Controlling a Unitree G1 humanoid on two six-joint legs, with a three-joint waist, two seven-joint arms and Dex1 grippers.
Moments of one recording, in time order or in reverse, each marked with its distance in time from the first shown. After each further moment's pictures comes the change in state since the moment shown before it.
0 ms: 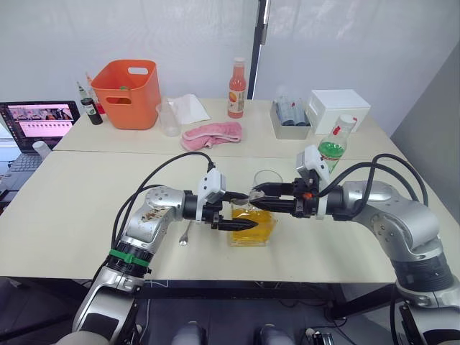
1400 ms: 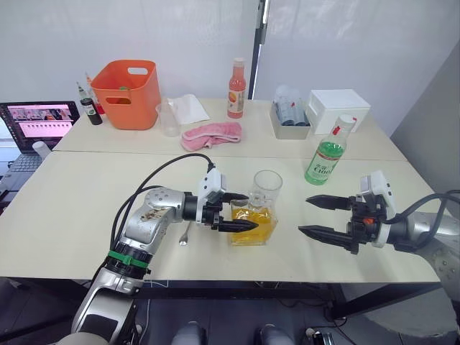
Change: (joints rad) left arm 0.008 -0.001 0.005 -0.031 -0.013 0.070 0.021; right arm 0.397 -0.201 -0.290 -0.036 0.091 -0.118 0.108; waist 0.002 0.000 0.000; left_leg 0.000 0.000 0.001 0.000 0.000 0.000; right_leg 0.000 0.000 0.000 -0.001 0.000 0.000
